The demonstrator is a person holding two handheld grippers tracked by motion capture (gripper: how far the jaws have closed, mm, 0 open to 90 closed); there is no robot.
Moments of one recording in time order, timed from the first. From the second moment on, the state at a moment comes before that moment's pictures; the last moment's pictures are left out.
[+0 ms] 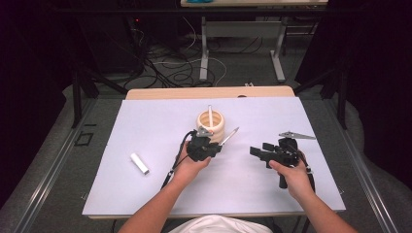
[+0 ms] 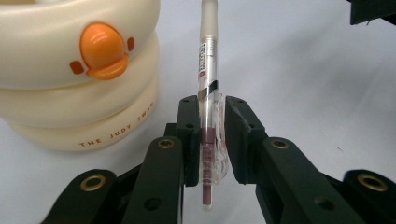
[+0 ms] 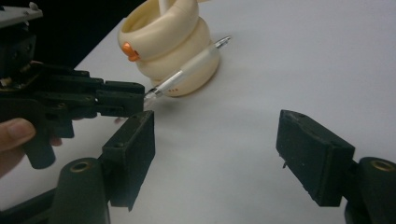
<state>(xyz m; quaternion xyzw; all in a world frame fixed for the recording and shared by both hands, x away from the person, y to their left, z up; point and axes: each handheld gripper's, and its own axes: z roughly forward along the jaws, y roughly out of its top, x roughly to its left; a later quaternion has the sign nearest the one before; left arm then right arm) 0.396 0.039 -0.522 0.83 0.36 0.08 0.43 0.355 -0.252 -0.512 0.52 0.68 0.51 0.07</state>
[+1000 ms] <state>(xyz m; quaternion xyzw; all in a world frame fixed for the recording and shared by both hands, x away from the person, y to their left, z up) 0.376 0.054 -0.502 0.77 0.39 0.09 0.50 0.381 -0.209 -0.486 0.56 0.62 0.54 -0.05</state>
